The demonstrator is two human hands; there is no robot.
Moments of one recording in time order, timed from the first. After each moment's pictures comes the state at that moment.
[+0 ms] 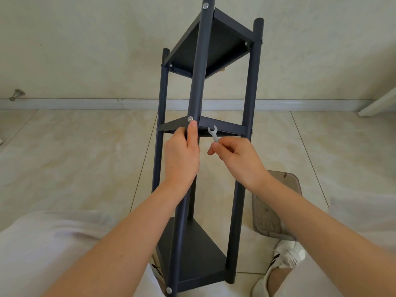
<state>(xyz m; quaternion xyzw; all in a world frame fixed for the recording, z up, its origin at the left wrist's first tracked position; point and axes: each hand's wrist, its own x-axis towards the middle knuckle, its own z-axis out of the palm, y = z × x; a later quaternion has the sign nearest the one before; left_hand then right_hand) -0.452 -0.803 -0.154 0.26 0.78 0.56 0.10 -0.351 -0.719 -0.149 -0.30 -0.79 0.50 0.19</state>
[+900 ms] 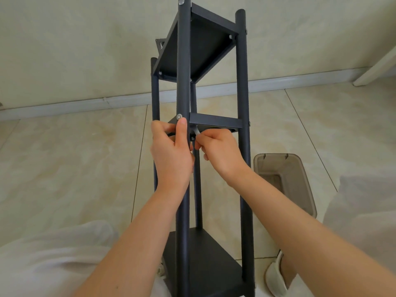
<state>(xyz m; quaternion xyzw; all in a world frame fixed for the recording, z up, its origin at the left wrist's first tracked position) -0.452 -0.813 -0.162 0.25 0.75 0.61 0.08 -0.385 -0.740 -0.165 -0.37 -0.69 0.59 0.21</state>
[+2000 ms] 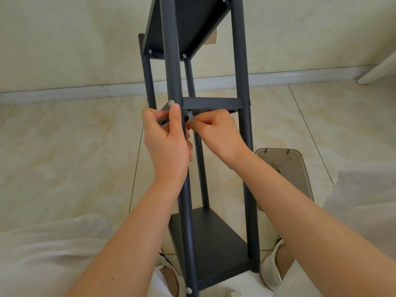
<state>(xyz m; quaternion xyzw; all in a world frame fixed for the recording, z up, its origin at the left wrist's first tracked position) -0.455 -0.822 -0.158 0.22 0.70 0.68 0.05 -0.399 -0.734 -0.158 -0.30 -0.75 0.56 0.21</state>
